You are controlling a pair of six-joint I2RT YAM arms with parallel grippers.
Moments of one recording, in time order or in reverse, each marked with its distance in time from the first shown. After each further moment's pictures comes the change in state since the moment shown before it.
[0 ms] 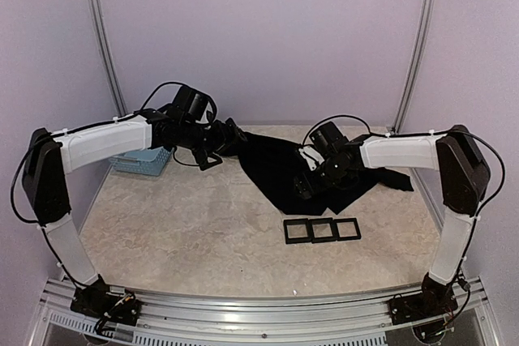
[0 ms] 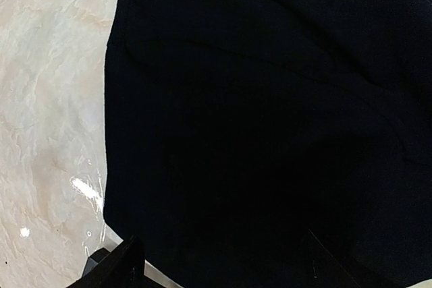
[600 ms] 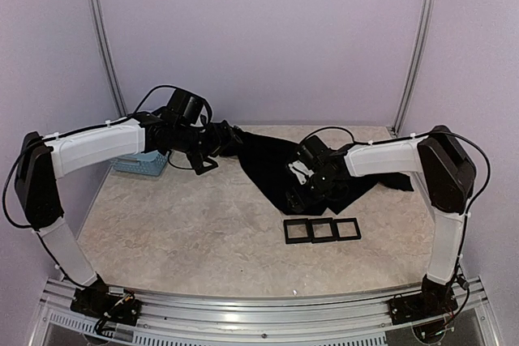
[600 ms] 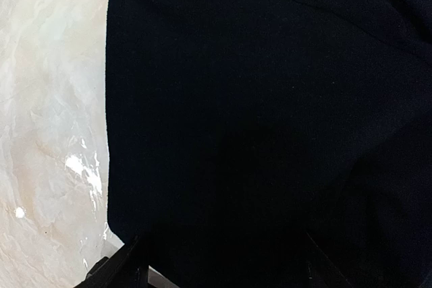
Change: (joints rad) left arm -0.007 -0.065 -0.072 -0.005 -0.018 -0.064; right arm 0.077 0.098 0.027 -0.031 0.034 0.041
